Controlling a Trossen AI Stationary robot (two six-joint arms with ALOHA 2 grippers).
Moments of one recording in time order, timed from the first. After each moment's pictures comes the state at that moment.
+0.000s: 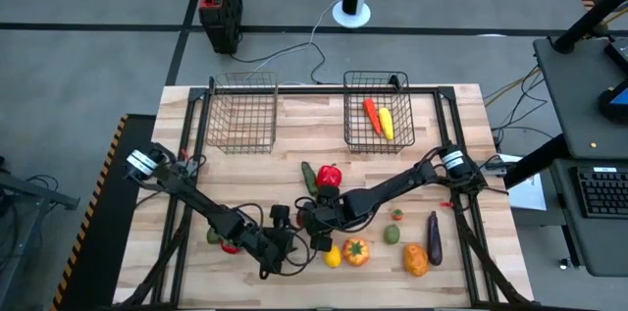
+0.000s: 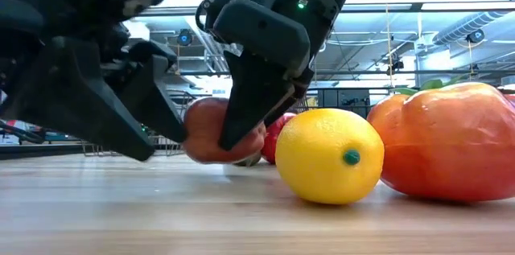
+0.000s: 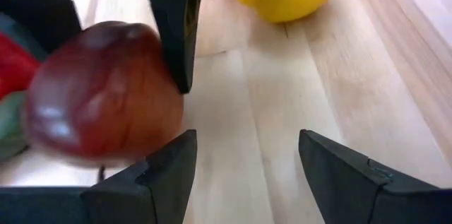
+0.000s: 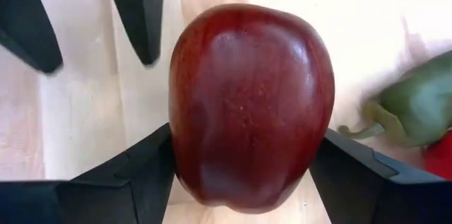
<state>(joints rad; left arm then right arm) -0.61 1.78 0.84 0.08 -0.46 -0.24 0.31 2.12 1.53 -0.48 0.24 0.40</state>
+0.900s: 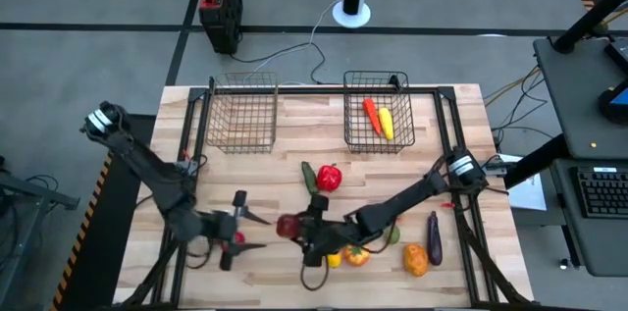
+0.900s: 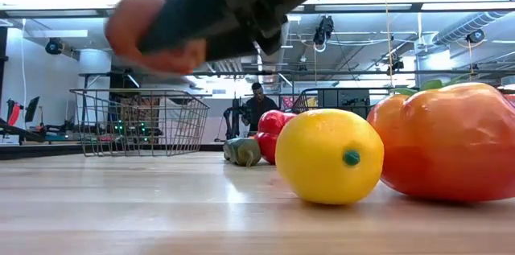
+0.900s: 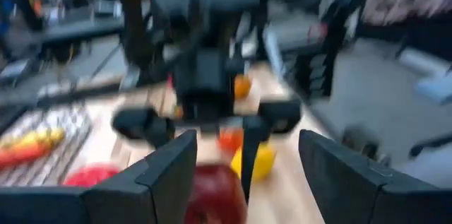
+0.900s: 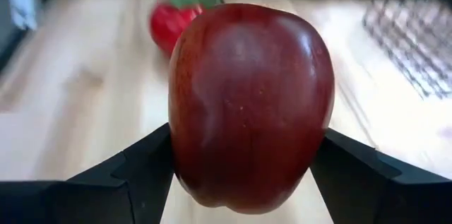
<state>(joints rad) -0.84 1.13 0.54 0.39 -0.67 -0.03 0.43 2.09 1.40 0.12 0.51 0.20</state>
